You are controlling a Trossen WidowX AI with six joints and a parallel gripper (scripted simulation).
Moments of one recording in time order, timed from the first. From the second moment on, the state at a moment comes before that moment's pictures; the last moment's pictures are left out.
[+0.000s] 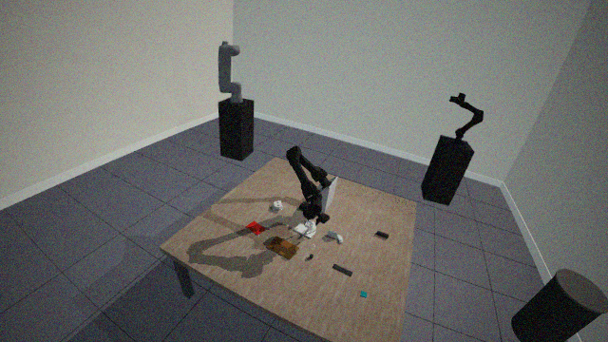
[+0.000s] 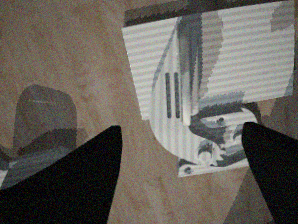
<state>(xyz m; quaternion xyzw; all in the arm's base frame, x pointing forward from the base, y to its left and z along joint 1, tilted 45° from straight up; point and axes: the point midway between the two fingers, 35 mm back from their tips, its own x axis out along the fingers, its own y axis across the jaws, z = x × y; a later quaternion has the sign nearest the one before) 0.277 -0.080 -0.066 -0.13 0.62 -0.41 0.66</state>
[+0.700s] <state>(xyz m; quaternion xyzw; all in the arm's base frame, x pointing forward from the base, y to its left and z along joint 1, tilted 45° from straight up) 0.278 -0.039 -0.095 0.02 0.52 -0.53 0.67</state>
